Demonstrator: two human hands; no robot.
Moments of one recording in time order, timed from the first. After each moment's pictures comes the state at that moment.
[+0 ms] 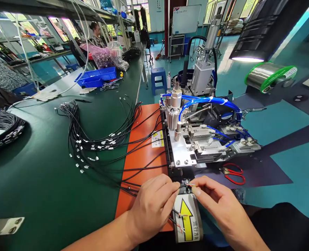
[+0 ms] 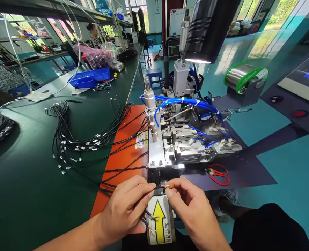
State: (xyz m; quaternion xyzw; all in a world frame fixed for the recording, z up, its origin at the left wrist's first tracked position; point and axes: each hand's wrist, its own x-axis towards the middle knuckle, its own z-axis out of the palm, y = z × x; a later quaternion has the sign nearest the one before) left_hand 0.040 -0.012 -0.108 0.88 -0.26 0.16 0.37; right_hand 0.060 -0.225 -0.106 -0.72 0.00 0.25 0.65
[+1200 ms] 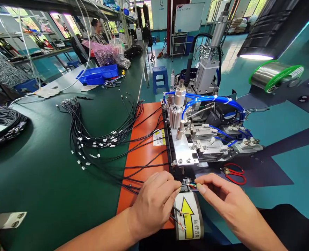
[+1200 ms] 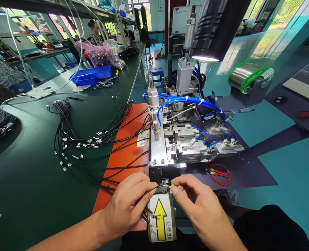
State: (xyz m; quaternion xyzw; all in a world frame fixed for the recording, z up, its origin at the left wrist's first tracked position) left_hand 0.040 -0.012 -0.107 0.88 -0.24 0.14 0.38; right_hand 0.066 -0.240 -0.092 -0.80 -0.04 0.23 0.55
